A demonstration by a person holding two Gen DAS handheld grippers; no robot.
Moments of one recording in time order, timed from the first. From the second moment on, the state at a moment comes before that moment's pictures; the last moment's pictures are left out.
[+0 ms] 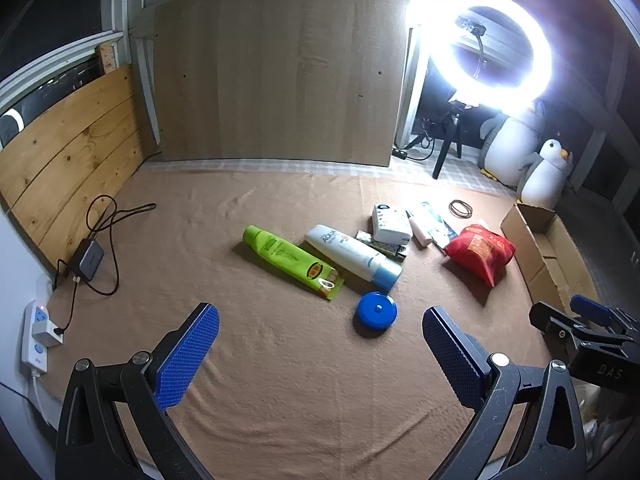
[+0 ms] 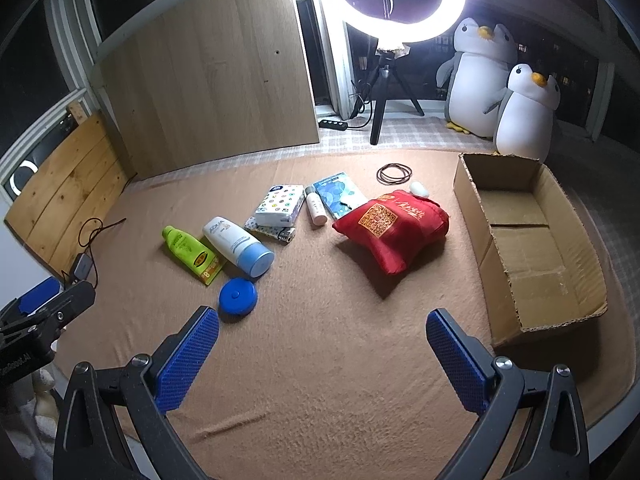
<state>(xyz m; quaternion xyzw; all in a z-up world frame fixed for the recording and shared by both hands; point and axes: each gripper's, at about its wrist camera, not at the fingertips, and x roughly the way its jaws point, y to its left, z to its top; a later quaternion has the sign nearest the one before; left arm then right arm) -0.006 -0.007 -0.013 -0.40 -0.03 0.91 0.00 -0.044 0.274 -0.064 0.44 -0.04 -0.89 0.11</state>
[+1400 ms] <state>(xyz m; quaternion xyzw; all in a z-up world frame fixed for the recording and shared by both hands) -0.007 0.006 -0.016 -0.41 -0.04 0.91 -0.02 -0.043 0.279 -0.065 0.45 -0.04 -0.89 0.11</state>
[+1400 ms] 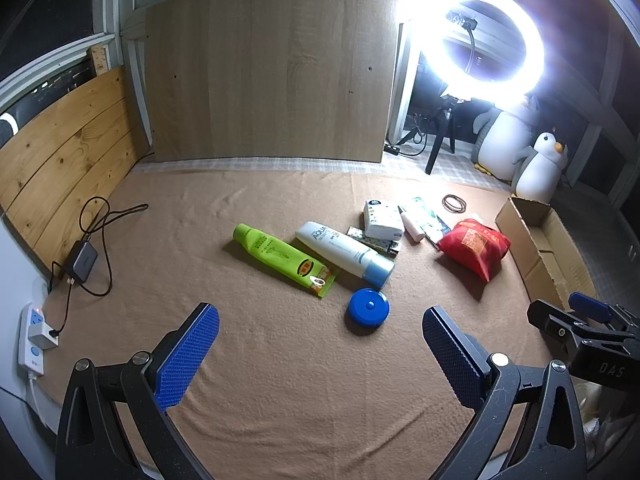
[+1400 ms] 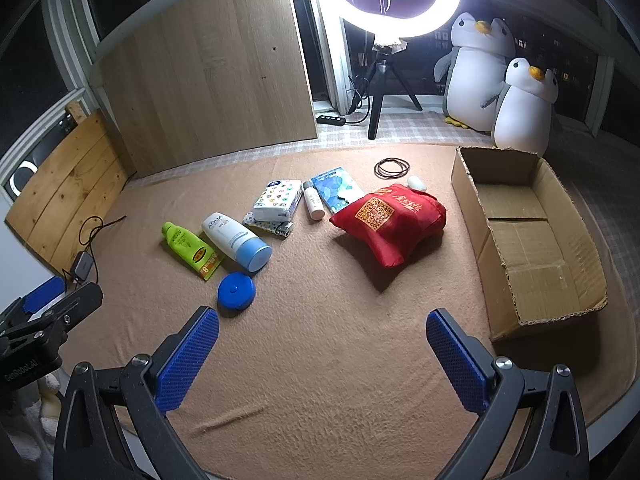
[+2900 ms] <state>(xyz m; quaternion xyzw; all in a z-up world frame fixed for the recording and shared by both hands) -0.078 0.036 -0.101 -0.47 -0.01 0.88 0.02 -0.060 0.308 -0.086 0.47 -0.03 -0.88 0.06</state>
